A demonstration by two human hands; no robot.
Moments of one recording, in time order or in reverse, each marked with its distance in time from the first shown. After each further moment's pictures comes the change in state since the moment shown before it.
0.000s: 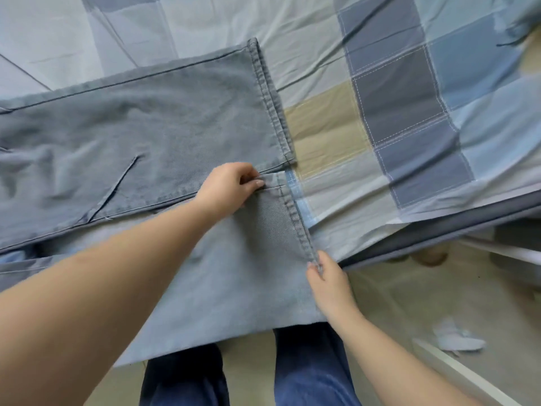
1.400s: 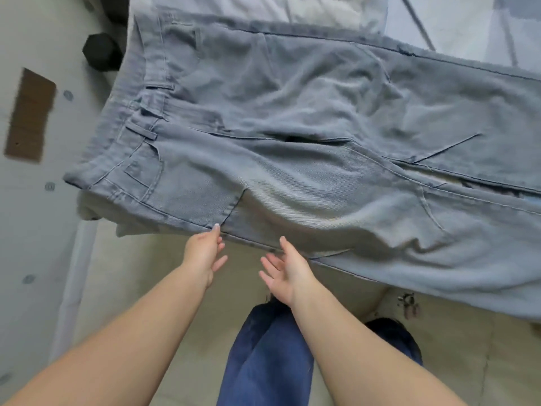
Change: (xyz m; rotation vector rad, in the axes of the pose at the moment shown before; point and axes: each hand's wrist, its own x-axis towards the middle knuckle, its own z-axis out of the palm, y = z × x) left_hand -0.427 -0.499 -0.135 -1.343 0.657 -1.065; right_hand -0.247 -0.179 0.530 0.746 -0.439 0.719
